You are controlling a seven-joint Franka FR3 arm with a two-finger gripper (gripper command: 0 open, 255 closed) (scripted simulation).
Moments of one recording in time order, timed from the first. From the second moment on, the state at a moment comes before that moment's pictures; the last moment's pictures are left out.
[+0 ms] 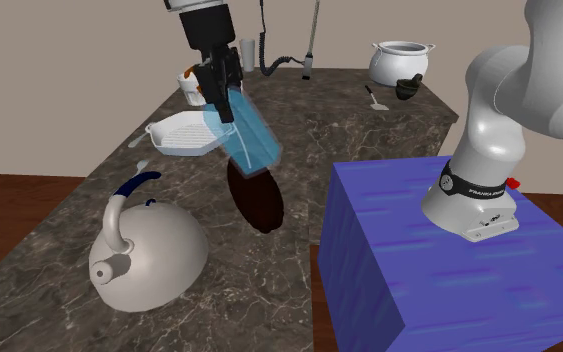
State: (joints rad) arm -0.08 0.09 -0.04 -1.88 0.06 1.80 0.11
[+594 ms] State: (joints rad) arm -0.08 0.09 -0.04 -1.88 0.06 1.80 0.11
